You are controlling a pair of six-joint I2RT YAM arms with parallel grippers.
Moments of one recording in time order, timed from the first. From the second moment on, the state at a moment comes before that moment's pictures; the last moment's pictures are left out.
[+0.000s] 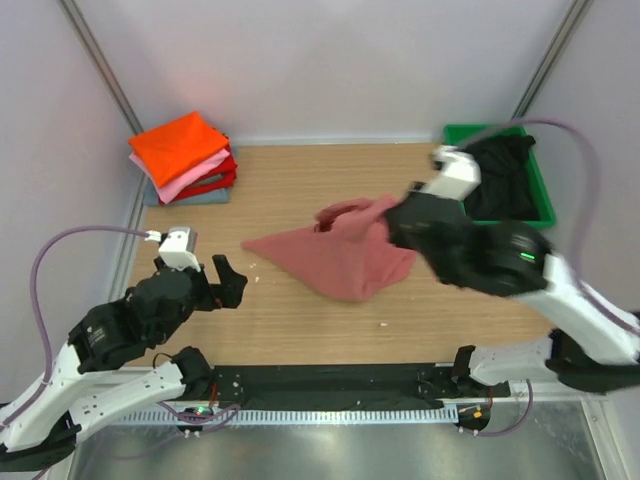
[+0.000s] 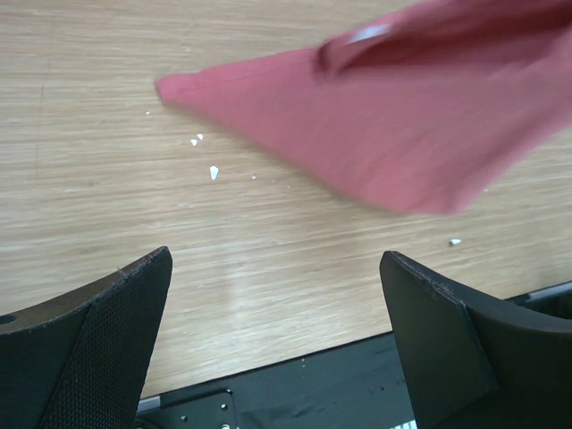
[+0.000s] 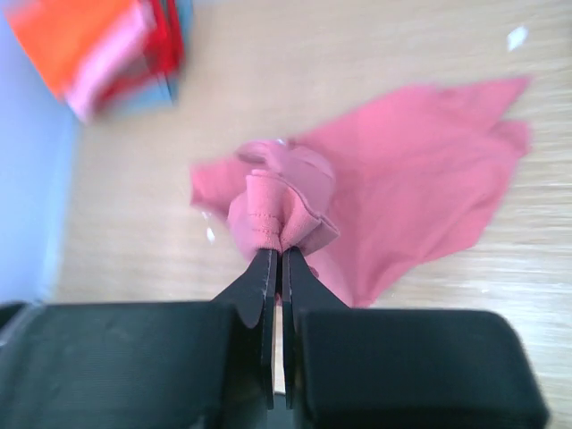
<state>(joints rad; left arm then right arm) -0.96 0.51 1.01 -1.02 -0.53 -0.66 1.16 1.35 1.76 -1.13 0.78 0.88</state>
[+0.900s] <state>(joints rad) -0.68 1.91 1.63 -0.48 -0.14 -0.59 1.15 0.94 1.10 -1.30 0.77 1.00</state>
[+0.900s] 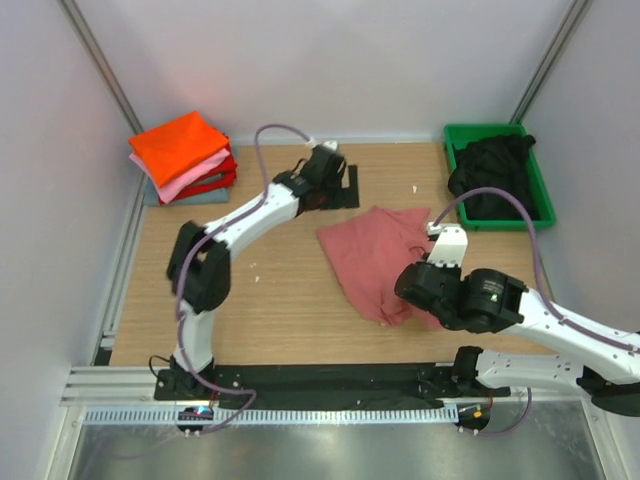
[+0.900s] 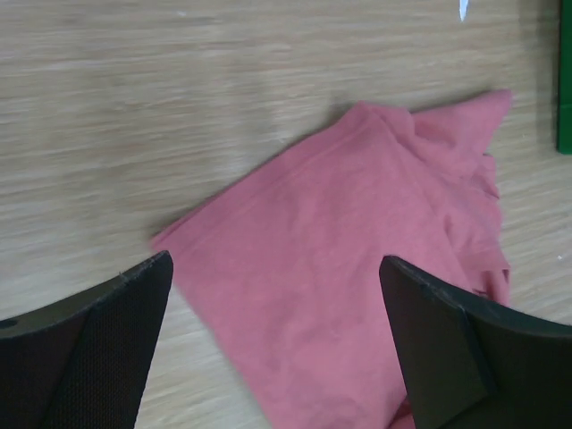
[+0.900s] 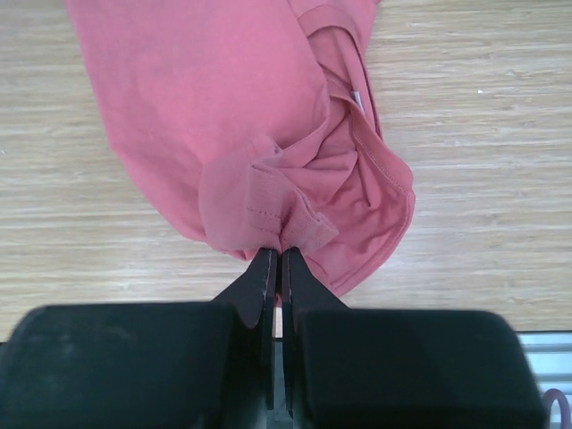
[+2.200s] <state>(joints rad) -0.73 2.63 2.42 -0.62 -0.03 -0.59 1.15 0.90 1.04 -1.25 0.85 1.03</state>
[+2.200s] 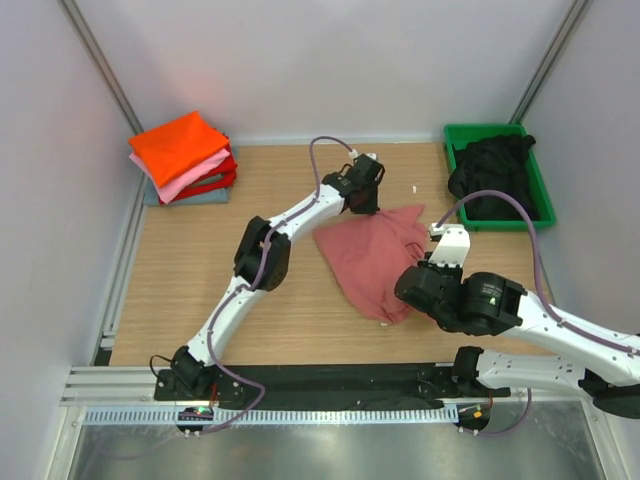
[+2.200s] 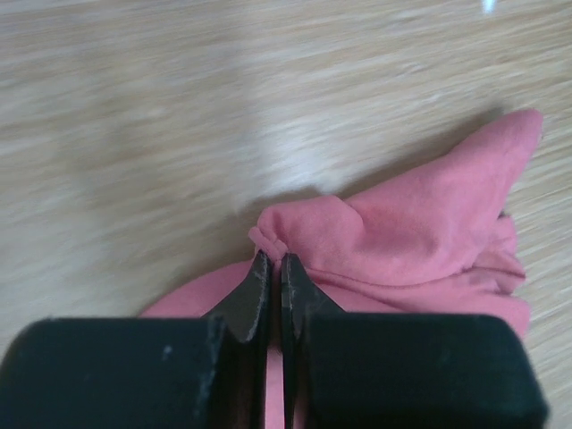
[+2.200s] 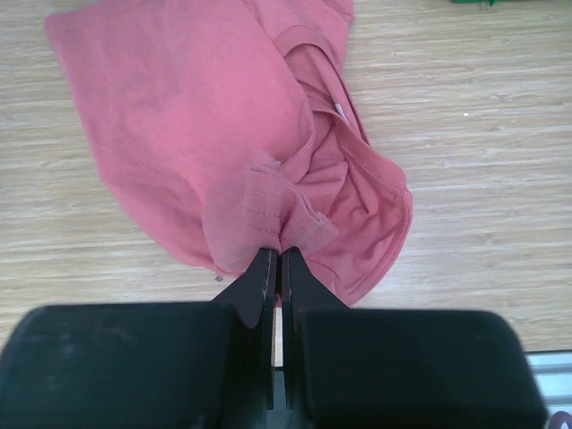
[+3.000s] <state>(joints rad) -0.73 1.39 1.77 -0.91 -0.42 -0.41 1.15 1.00 1.65 -1.30 1.04 0.75</state>
